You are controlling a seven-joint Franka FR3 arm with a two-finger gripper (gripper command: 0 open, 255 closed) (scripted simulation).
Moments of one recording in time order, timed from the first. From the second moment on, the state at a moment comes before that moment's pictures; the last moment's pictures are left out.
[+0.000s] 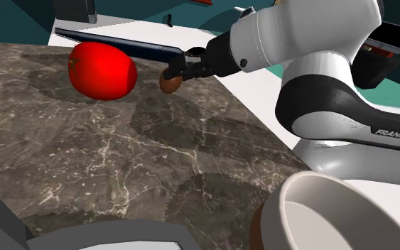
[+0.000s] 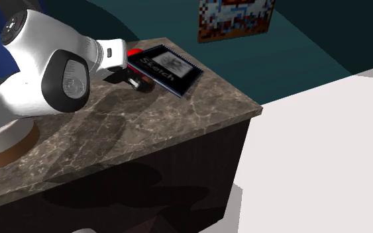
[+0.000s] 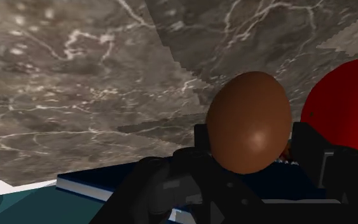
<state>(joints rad) 0.01 -0.94 0.66 -2.48 0.21 2.49 0.71</state>
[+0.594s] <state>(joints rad) -0.01 -0.92 0.62 -2.36 0.19 2.39 0.68</state>
